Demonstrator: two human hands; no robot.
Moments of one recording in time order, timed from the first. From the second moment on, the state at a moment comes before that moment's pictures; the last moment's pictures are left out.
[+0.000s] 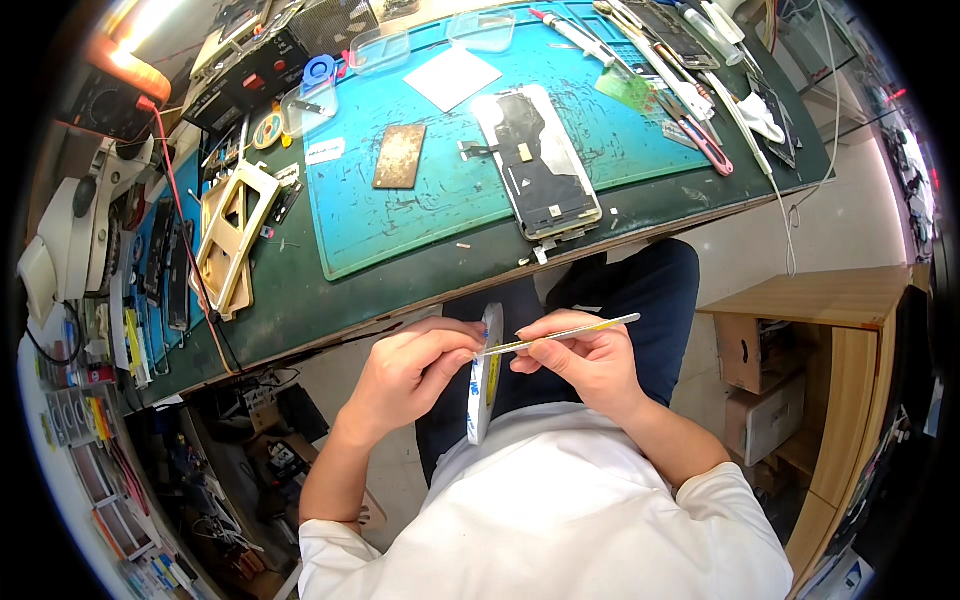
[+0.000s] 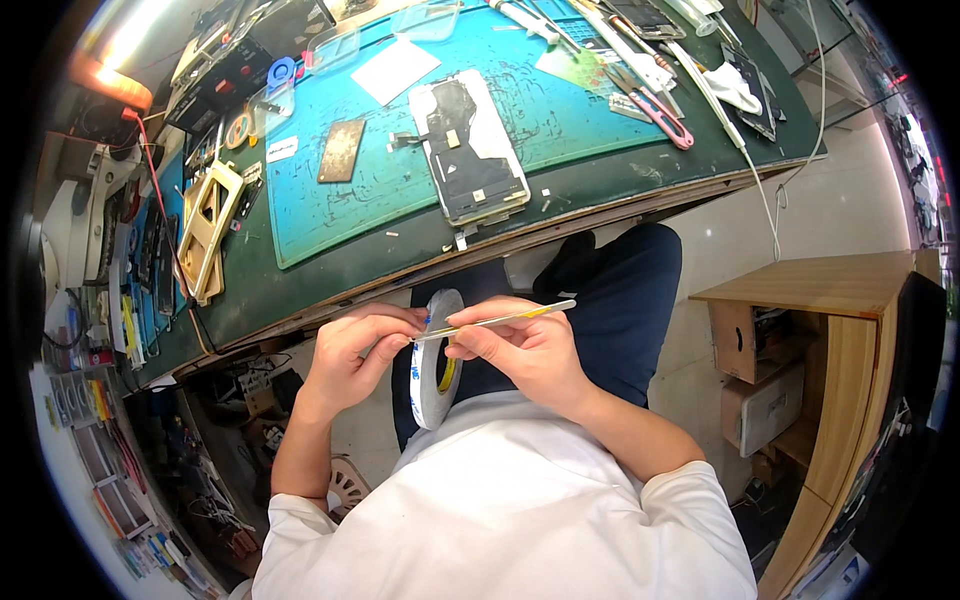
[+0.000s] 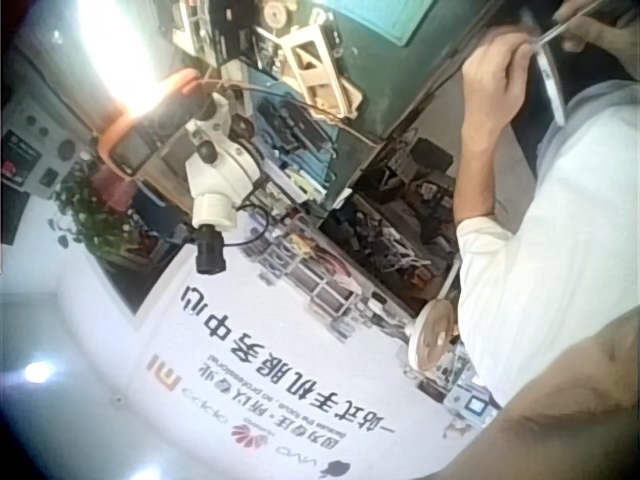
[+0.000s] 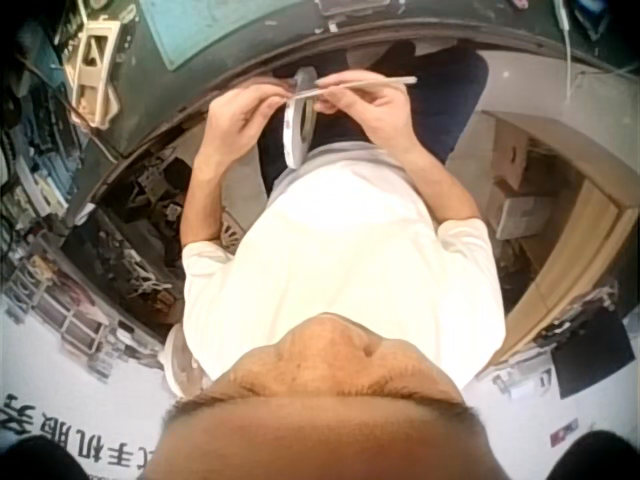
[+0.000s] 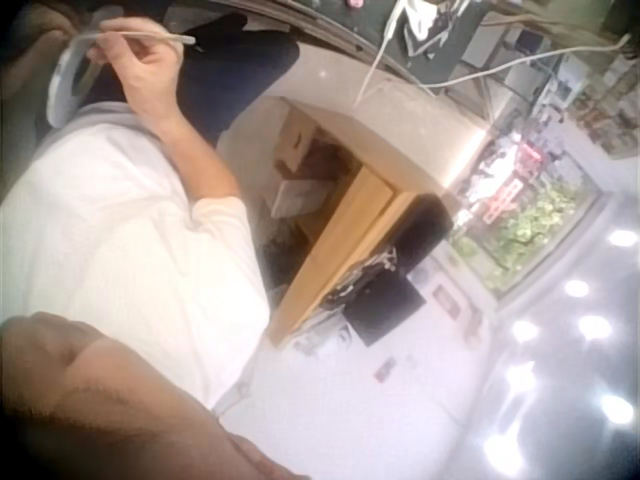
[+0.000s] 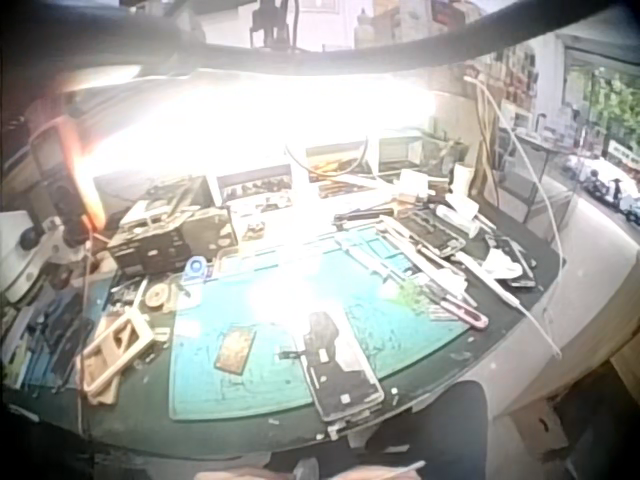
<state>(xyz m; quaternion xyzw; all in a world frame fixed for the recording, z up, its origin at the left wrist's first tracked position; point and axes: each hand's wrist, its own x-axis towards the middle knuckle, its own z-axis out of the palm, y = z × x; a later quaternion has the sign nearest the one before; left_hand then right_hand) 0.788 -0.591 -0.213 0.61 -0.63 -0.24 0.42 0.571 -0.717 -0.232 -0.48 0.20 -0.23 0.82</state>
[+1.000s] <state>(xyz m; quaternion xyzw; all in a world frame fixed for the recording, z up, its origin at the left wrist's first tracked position) 0.790 -0.590 -0.210 0.61 -0.63 -0.25 0.41 0.575 -0.717 -0.235 -0.47 0.22 -0.22 0.82</state>
